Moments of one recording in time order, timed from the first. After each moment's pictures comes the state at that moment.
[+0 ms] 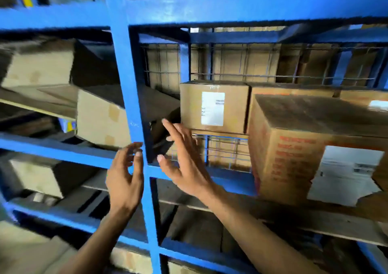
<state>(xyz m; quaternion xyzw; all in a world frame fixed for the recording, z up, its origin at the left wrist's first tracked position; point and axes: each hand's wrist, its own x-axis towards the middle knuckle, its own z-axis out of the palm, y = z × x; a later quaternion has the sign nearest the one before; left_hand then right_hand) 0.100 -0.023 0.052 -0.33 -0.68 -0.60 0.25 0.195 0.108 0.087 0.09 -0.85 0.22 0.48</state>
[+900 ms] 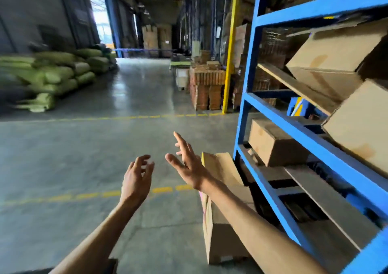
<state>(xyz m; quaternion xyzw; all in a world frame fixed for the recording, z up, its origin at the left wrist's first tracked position) 0.135 -0.481 -0.048 0.22 -0.82 -0.39 0.36 0.058 -0.320 0.013 0.40 -0.79 0.46 -0.05</state>
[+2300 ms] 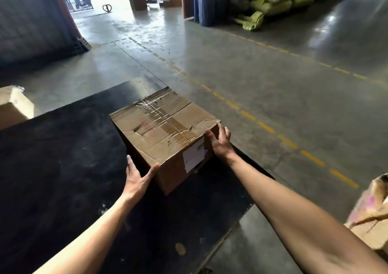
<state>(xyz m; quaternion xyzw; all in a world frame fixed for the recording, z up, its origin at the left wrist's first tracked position) 0.645 -0.536 -0.184 0.69 -0.50 -0.43 0.30 0.369 -0.596 -0.162 0.49 -0.65 0.40 -0.42</state>
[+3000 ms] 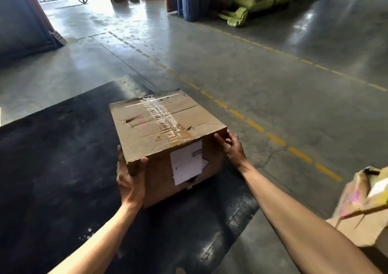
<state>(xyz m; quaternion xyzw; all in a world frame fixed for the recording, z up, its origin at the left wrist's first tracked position) 0.620 -0.580 -0.167 0.63 -0.51 -0.31 0.50 0.327 -0.614 -0.175 0.40 -0.62 0.51 -0.45</state>
